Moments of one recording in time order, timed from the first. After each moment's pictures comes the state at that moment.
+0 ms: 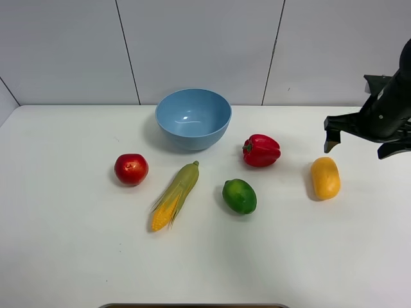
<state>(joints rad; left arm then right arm) -0.05 0.00 -0.44 0.14 1.09 -0.15 0.01 1.65 -1.08 -0.04 0.86 0.26</state>
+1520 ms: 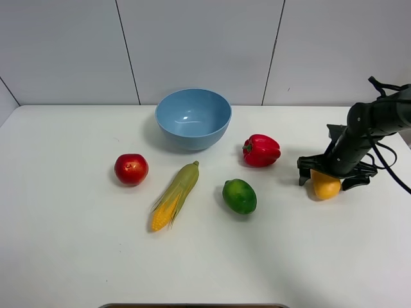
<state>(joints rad) -0.05 0.00 -0.44 0.14 1.09 -0.15 0.01 1.99 -1.01 -0.01 0.52 0.24</state>
